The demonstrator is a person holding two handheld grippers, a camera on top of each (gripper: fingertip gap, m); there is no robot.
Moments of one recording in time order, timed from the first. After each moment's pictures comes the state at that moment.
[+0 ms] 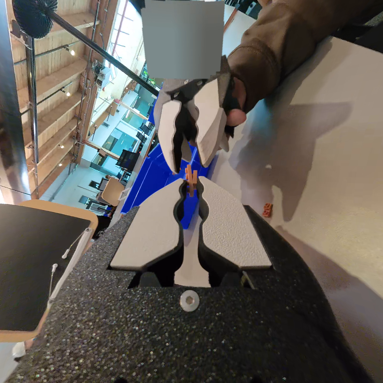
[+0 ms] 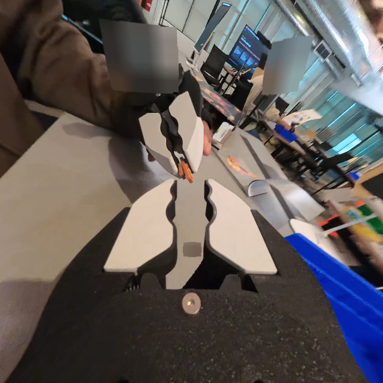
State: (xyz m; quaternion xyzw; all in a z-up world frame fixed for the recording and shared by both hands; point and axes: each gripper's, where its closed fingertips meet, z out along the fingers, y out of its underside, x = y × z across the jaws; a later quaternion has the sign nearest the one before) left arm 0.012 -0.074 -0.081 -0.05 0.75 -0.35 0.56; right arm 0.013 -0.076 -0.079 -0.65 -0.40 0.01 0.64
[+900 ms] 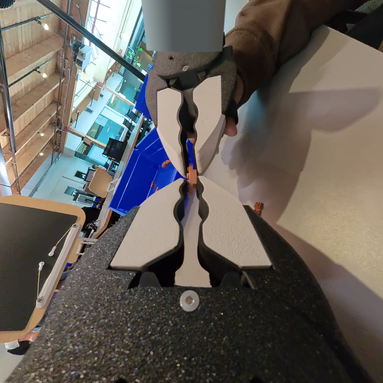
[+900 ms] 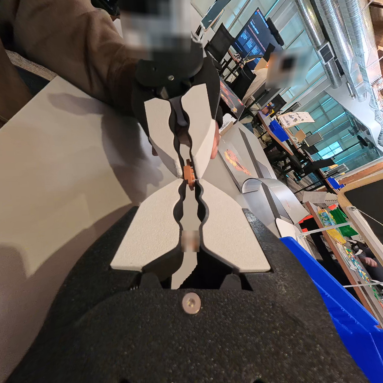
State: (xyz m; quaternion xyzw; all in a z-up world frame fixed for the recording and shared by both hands) left arm 0.015 -0.080 -0.090 -0.07 0.77 -0.33 0.54; right arm 0.008 -0.077 -0.089 -0.65 -0.45 -0.05 0.61
